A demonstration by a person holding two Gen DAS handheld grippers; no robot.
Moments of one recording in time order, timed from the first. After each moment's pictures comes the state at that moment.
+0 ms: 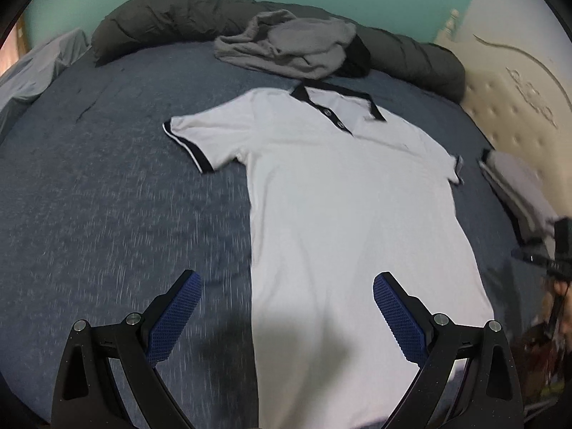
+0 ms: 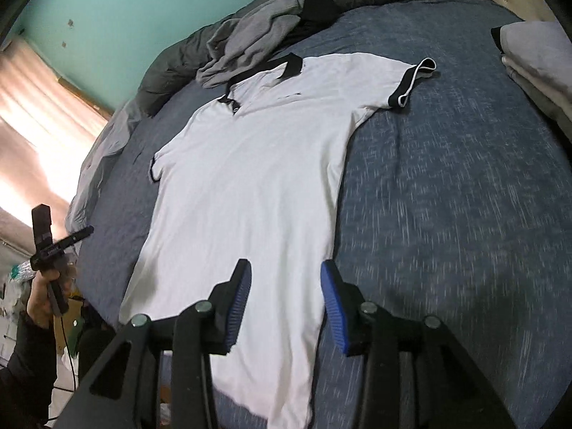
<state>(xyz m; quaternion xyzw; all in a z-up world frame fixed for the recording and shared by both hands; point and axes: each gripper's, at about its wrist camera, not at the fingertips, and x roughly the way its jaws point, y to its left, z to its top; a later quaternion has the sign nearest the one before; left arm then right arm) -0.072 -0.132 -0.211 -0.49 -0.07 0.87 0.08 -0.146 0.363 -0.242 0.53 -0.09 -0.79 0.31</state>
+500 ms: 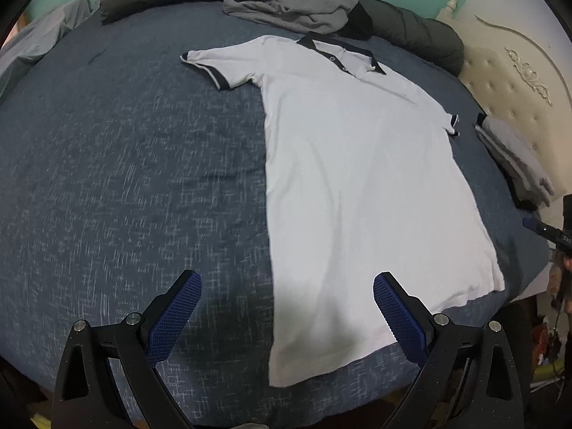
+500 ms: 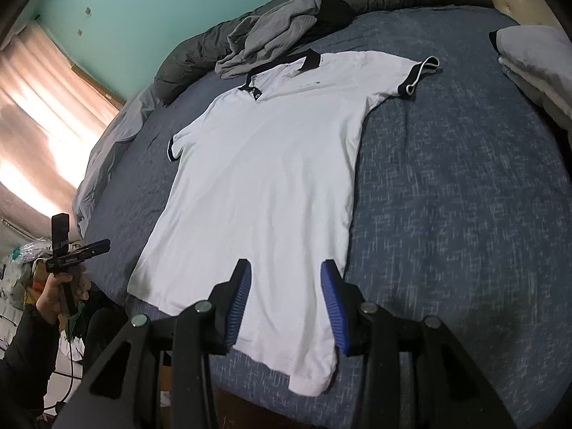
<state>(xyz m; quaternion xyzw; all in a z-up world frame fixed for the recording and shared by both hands) 0.001 -0.154 -0.256 -0.53 -0.08 0.84 0.08 -0.085 0.362 -0.236 0.52 -0.07 -0.79 0.33</state>
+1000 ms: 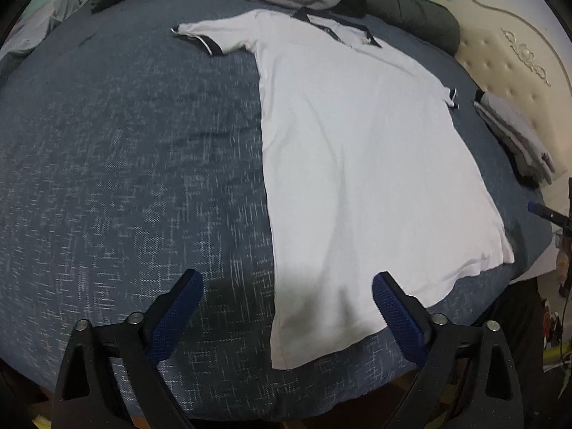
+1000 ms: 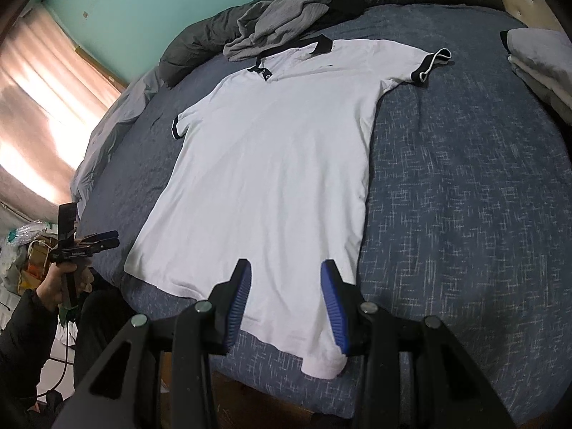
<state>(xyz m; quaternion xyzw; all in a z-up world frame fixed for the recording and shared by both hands) 0.015 -0.148 -0.293 -0.56 -0.07 0.82 0.10 -0.063 0.347 -0.244 0.52 -0.05 -0.78 0.33</state>
